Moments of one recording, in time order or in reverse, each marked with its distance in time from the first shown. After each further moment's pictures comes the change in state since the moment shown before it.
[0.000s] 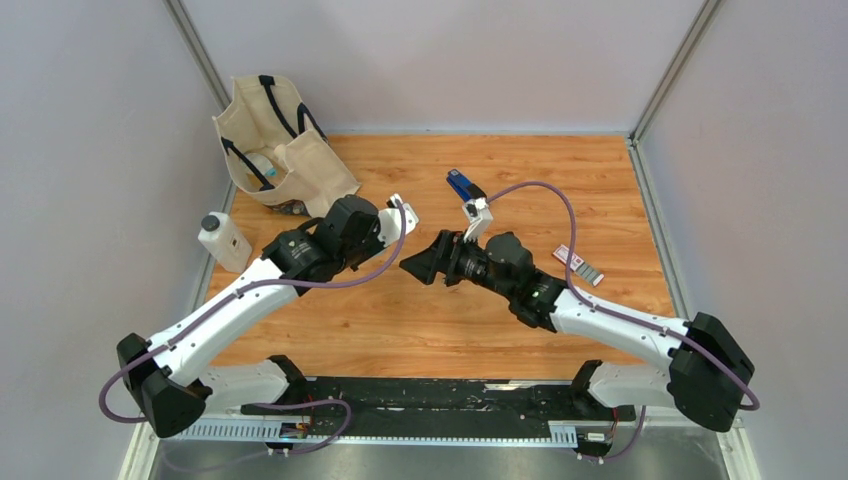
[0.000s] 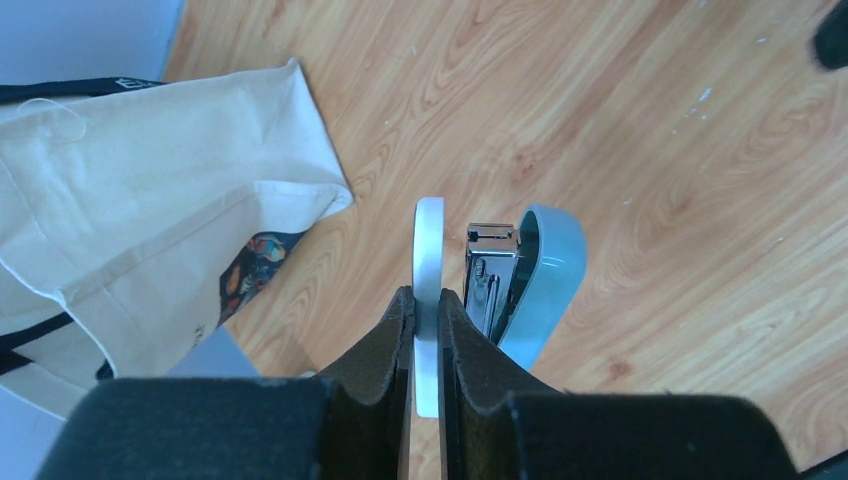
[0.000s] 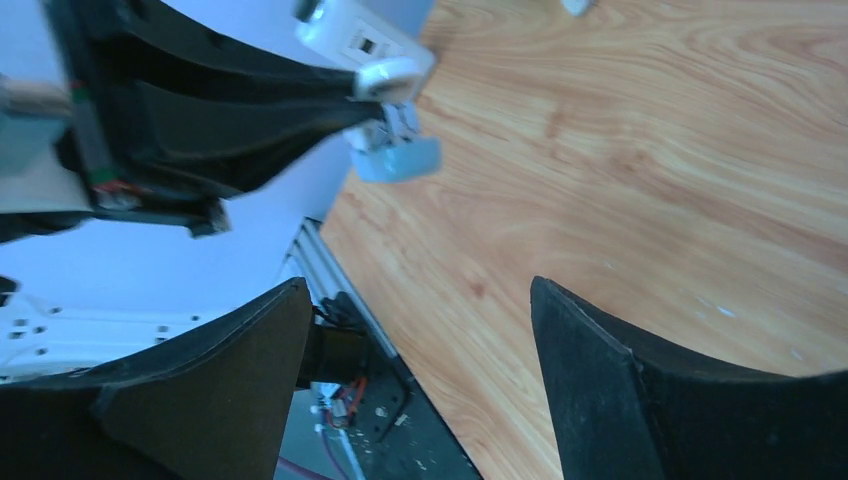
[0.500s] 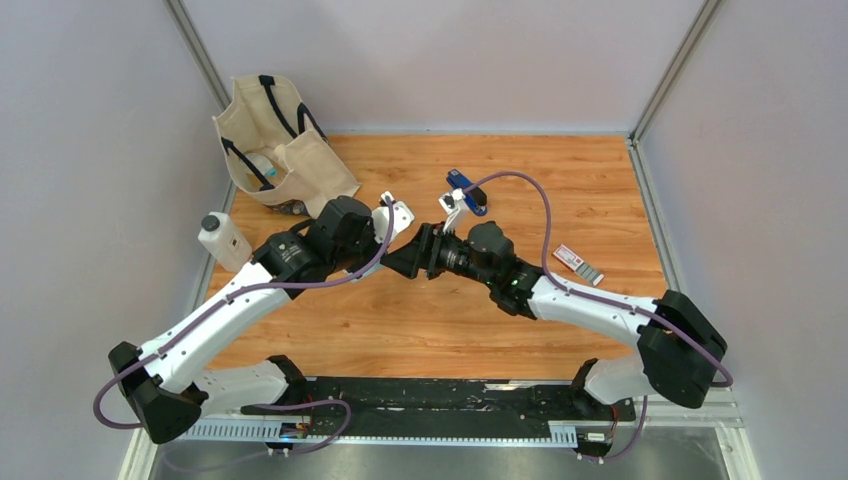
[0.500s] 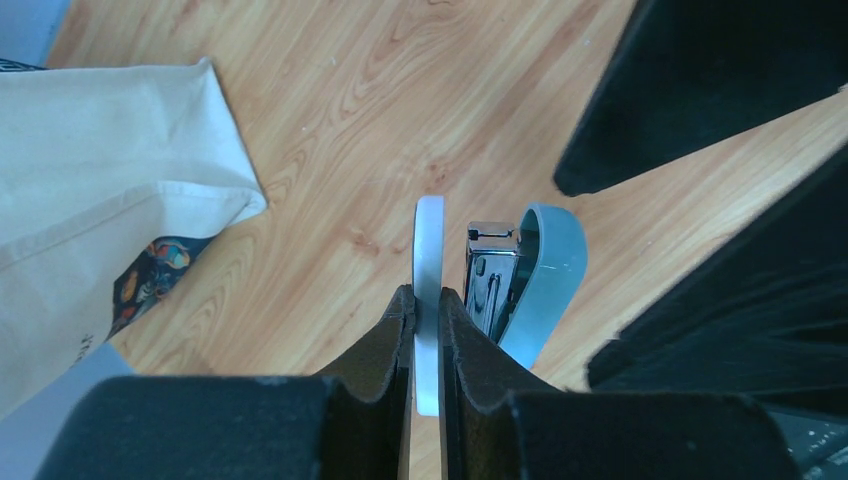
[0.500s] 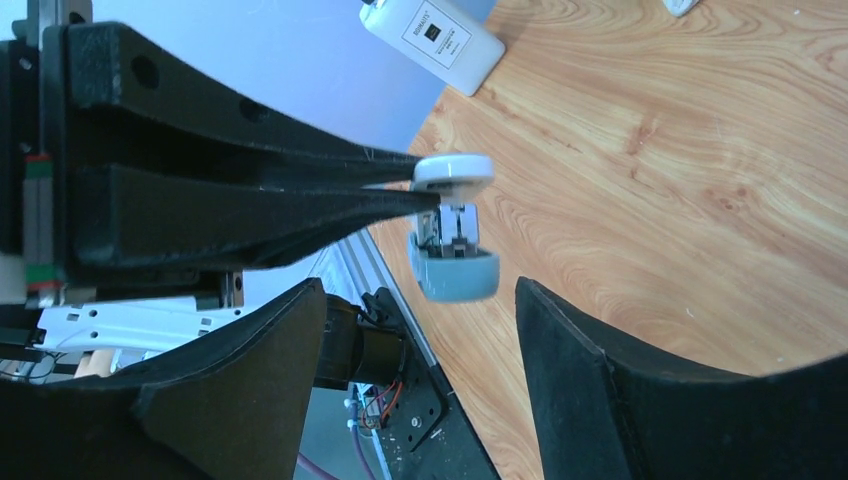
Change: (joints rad) left arm -0.008 -0.049 0.002 -0.043 0.135 -0.167; right arm 0.008 0.160 0.097 0.154 -0.146 0.032
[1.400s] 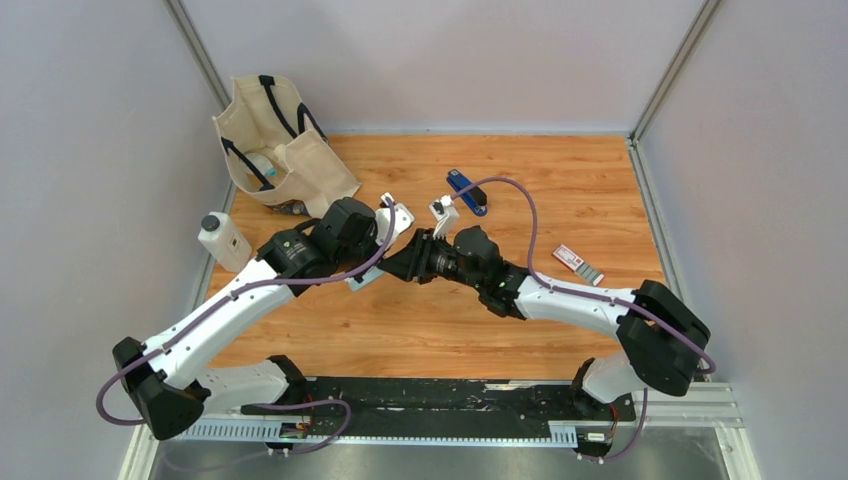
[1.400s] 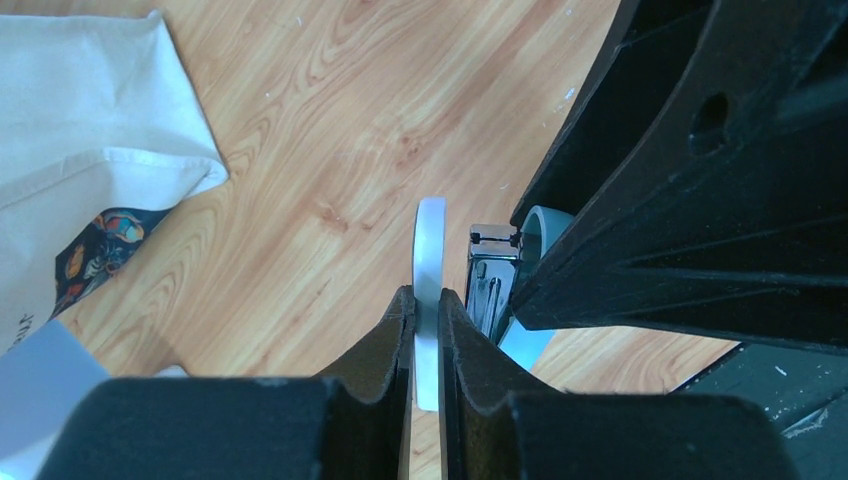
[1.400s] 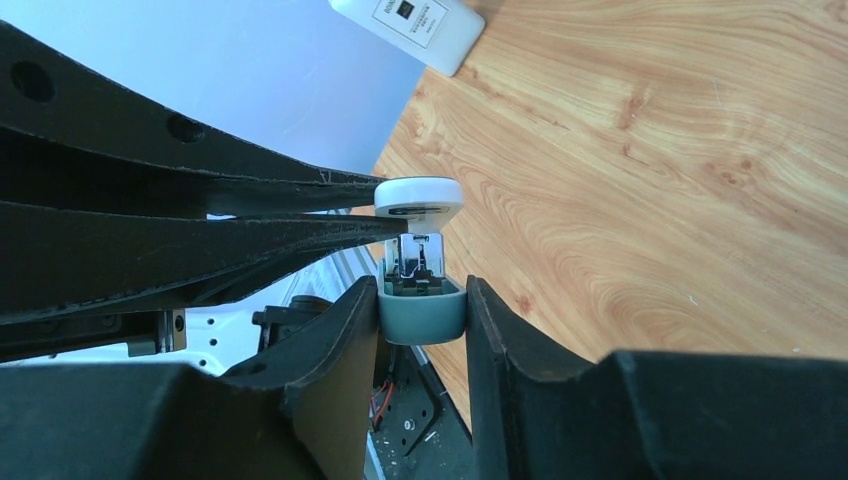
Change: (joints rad) left arm 0.000 0.006 0.004 -0.058 0.026 -0.073; right arm 0.033 0.105 0.034 0.027 0.038 0.021
